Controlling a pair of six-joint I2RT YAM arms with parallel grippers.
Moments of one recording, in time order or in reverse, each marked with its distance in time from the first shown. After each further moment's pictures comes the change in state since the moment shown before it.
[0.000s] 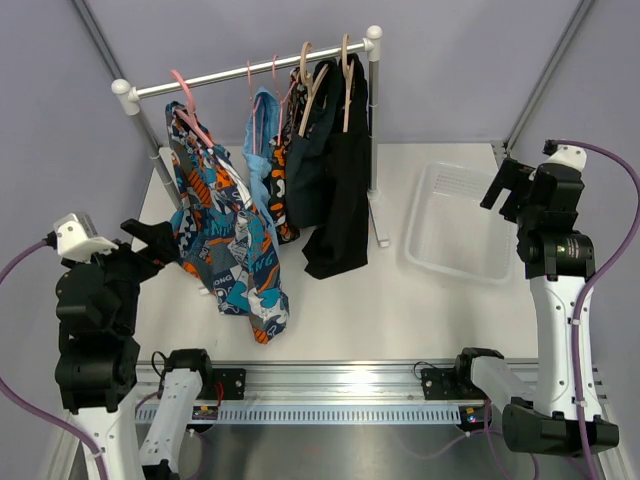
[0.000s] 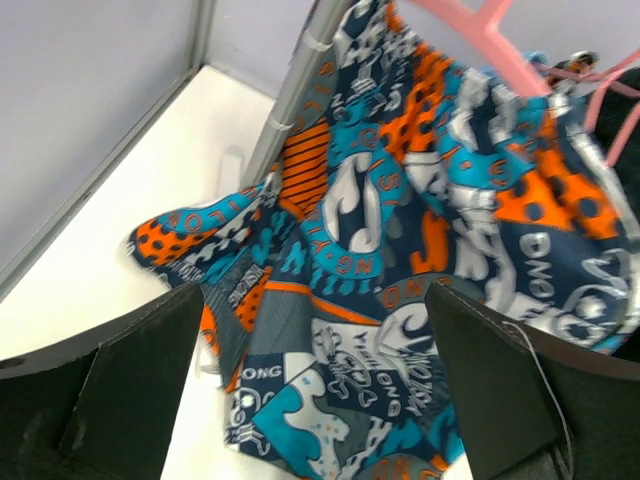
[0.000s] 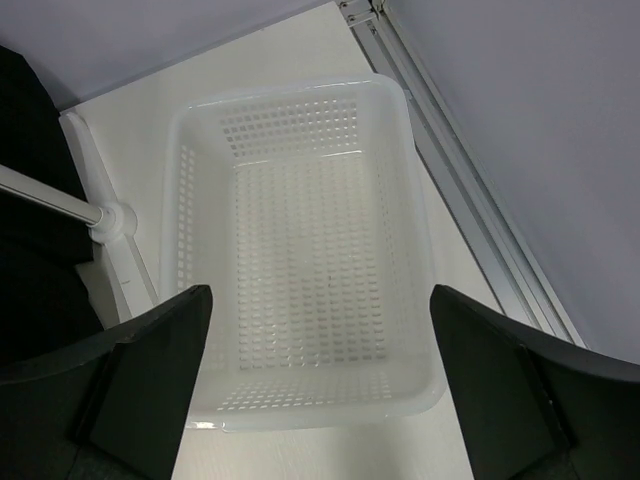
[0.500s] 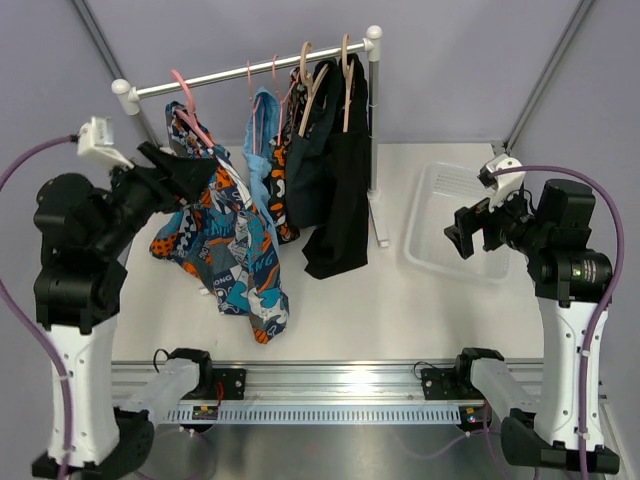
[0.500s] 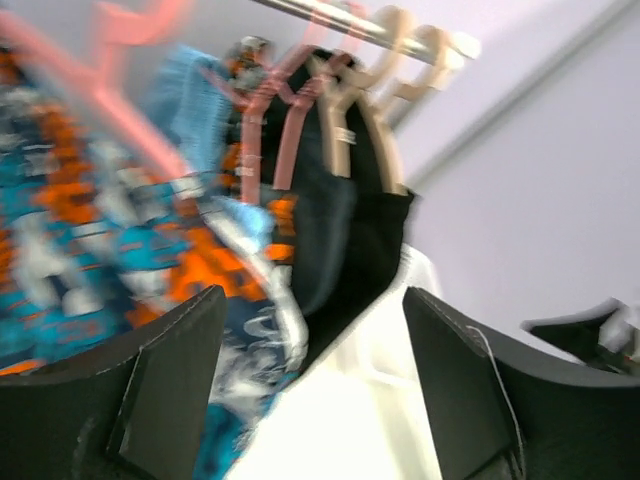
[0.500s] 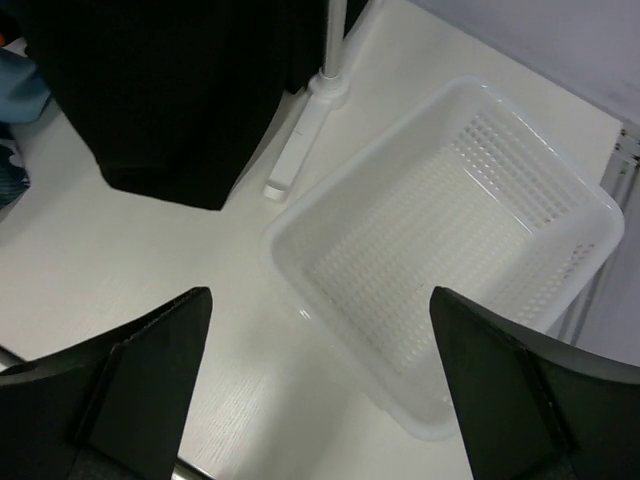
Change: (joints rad) left arm -0.074 0.395 0.411 0.099 0.473 -0.189; right arm 0.000 -0.085 0.064 -0.242 -0.715 -0.605
